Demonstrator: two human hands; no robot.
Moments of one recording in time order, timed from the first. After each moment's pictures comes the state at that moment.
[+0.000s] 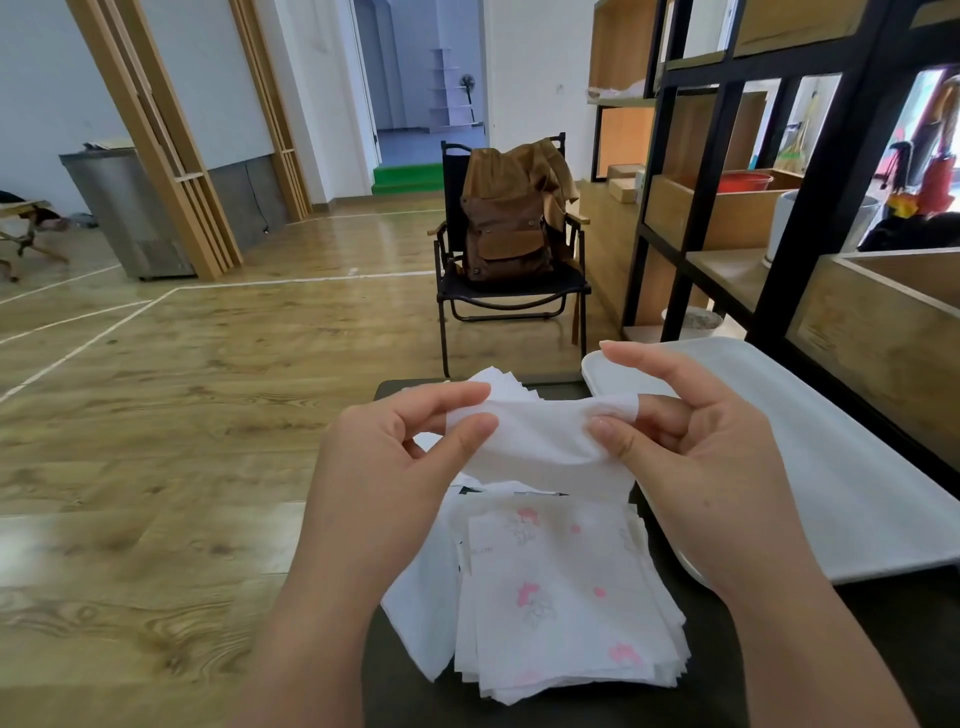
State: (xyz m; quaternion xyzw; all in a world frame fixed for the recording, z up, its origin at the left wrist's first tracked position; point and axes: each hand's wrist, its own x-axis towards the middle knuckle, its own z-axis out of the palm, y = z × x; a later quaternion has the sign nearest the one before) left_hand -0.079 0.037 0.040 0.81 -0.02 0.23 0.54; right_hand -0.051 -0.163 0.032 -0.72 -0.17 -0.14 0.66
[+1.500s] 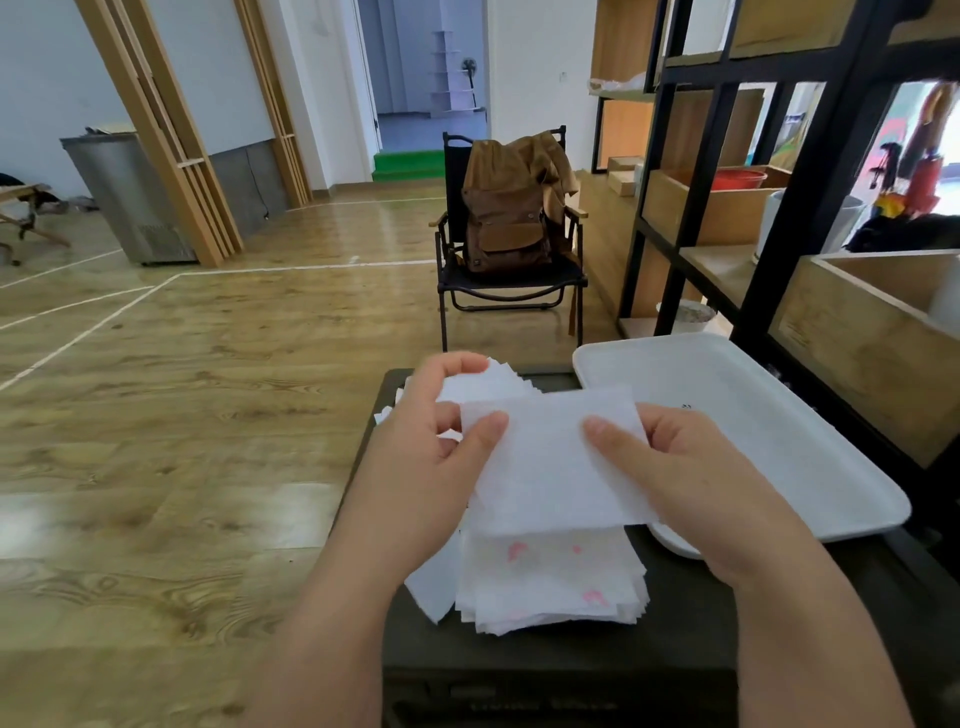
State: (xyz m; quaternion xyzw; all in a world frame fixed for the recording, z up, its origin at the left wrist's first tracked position) left_hand -0.102 0.020 0.055 0.82 -0.04 0.12 0.55; right_hand -0.074 -0.181 0.051 -0.78 -0.10 0.08 0.61
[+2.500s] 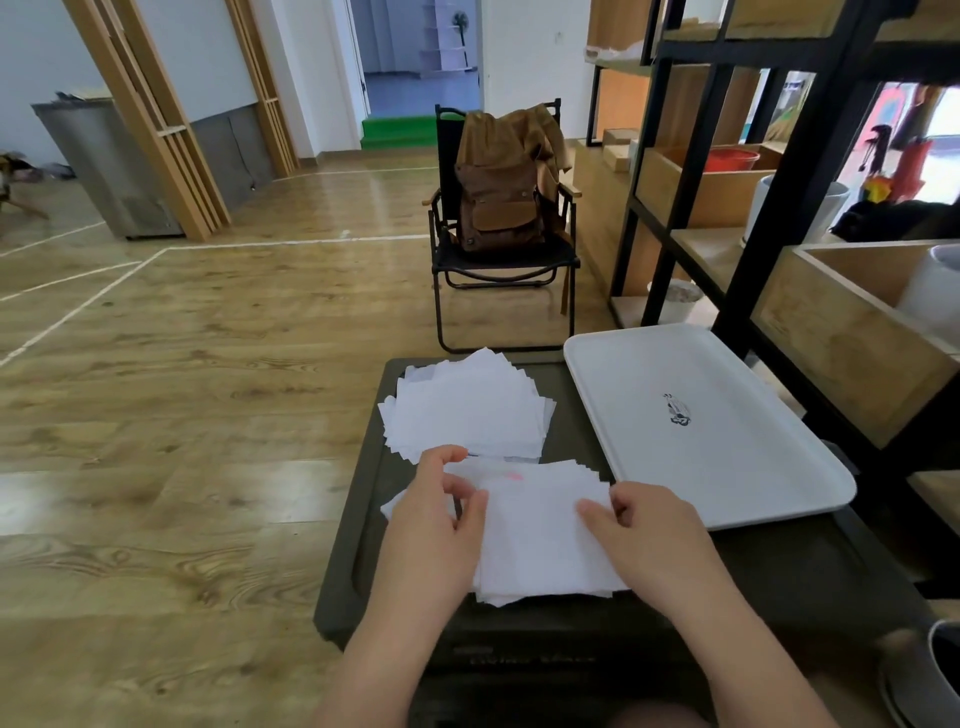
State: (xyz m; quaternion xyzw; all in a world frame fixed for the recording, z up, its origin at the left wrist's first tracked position) left_hand -0.123 0.011 0.004 0.88 0.12 0.10 0.45; right_hand -0.096 -0.181 0.008 -0.94 0.03 0.03 0.34
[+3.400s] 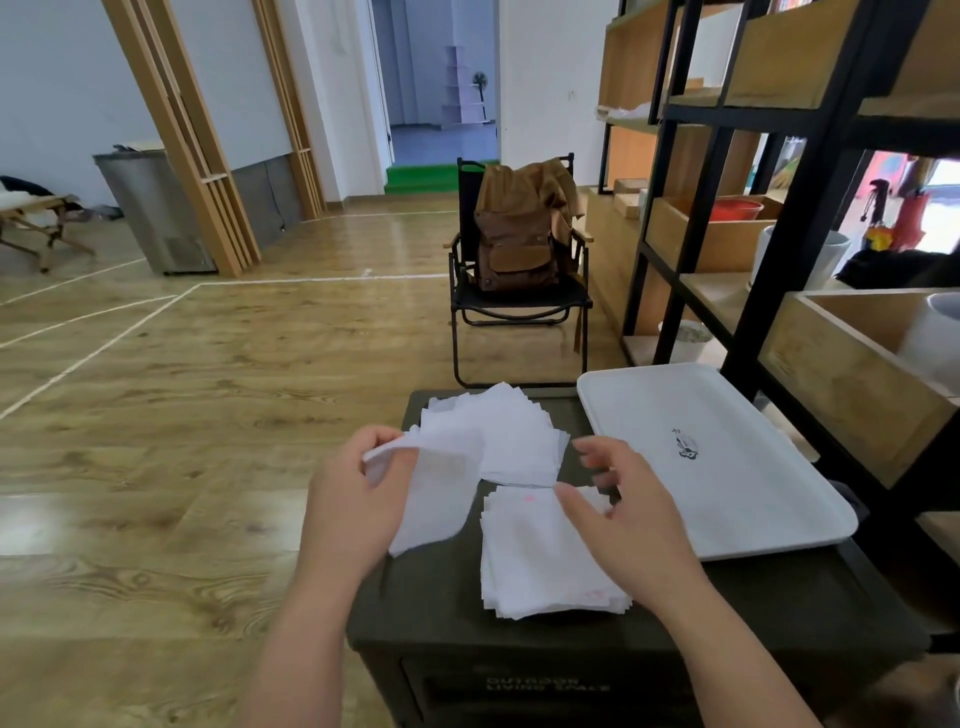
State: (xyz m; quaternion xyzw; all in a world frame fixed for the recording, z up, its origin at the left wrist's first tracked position) left_hand -0.124 0.076 0.052 0.83 0.13 0.24 0.48; right_hand -0.093 -0.155 0.030 -0.86 -0.09 -0.07 0.49
